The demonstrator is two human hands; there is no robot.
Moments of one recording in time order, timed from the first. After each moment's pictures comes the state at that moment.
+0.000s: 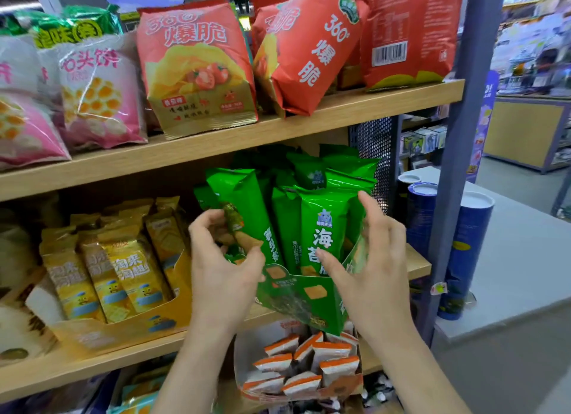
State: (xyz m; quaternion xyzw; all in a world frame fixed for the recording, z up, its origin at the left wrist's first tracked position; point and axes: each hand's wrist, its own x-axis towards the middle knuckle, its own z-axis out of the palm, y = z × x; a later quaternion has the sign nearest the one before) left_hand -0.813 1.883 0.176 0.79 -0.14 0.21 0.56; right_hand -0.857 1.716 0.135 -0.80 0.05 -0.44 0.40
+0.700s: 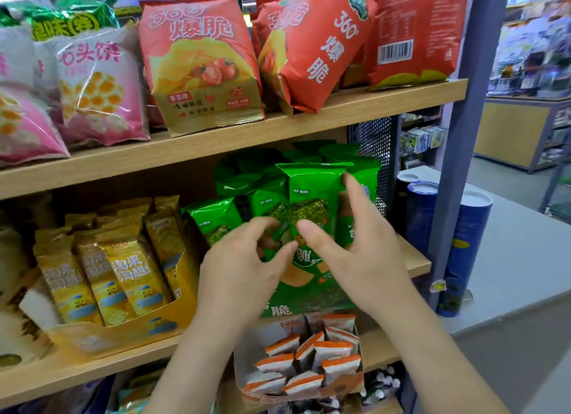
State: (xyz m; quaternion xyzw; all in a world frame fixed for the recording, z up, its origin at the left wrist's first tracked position) left_hand -0.809 1.882 0.187 0.89 -0.25 0.25 0.30; right_hand -0.860 1.723 0.181 -0.84 0.00 -0.34 0.43
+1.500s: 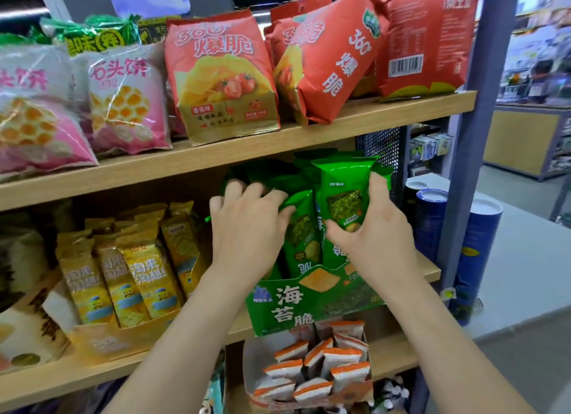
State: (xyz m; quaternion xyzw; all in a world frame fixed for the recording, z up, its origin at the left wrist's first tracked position) left_hand -0.773 1.873 0.226 0.91 -0.22 0.36 0.06; right_hand -0.836 1.714 0.191 -0.85 0.08 -0.39 0.34
